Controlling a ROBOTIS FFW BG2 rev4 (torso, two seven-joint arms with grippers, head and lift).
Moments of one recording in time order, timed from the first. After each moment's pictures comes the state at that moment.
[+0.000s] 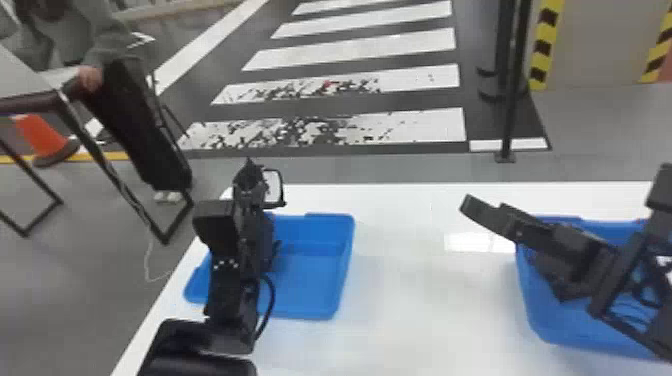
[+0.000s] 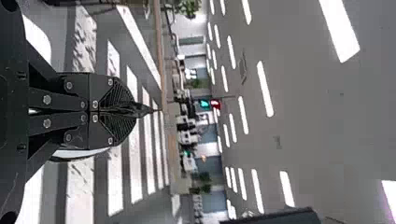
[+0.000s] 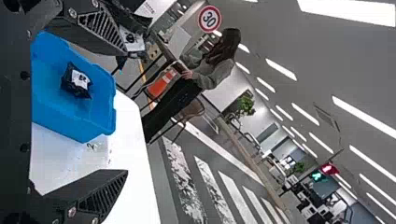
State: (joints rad) left arm 0.23 0.11 0.13 -1.92 -0.06 0.05 0.20; right arm -0.03 -0.27 0.19 -1.83 -0.97 0.59 0.29
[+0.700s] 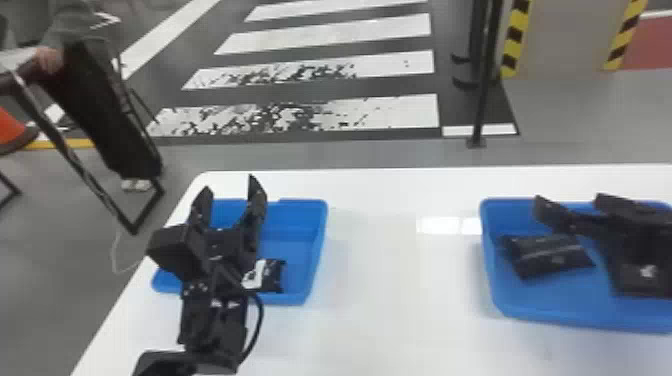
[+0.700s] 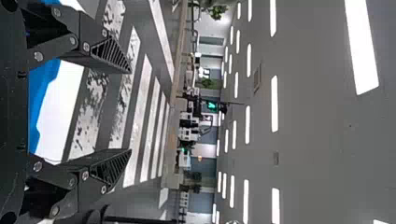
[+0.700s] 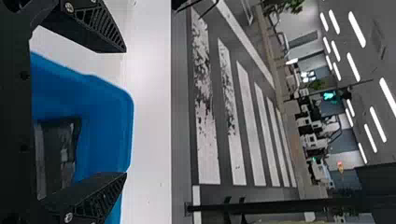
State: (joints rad) left arm 0.30 0.08 0.08 -1.86 0.17 -0.16 0.21; right arm 0.02 -0.25 -0.05 -1.99 -0.44 0.87 0.20
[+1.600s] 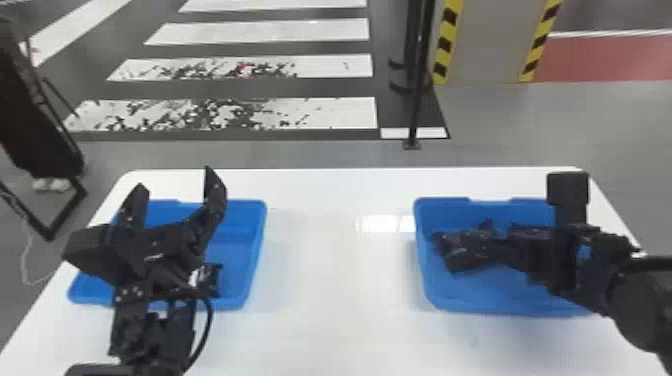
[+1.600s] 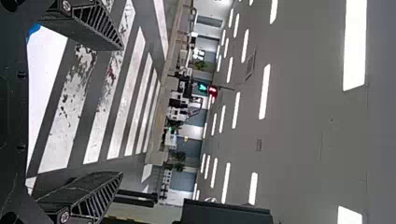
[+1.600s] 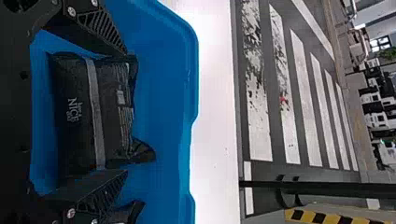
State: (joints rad) left arm 0.30 0.10 0.02 -1.89 0.23 -0.19 0.20; right arm -0.12 -0.27 0.05 -1.64 -0.36 0.85 0.22
